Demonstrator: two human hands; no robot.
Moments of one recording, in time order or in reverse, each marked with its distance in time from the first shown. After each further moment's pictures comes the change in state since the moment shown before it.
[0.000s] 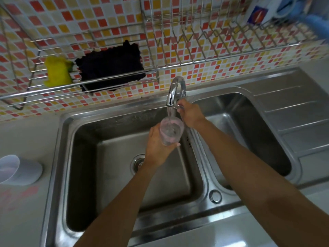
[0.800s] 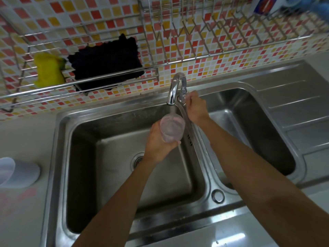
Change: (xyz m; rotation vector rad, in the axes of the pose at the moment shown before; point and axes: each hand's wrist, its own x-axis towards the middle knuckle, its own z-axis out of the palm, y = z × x) left_hand 0.013 -0.003 -0.001 -0.084 -0.074 -0.086; right_hand 0.002 0.000 -0.005 0.163 0.224 0.134
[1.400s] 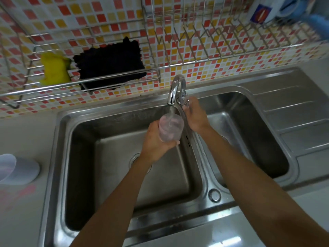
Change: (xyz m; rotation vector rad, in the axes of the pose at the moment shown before) left_hand 0.001 -0.002 -0.010 0.073 -0.043 -0.044; right_hand -0.033 0.002 -0.008 0.100 -0.084 -0.011
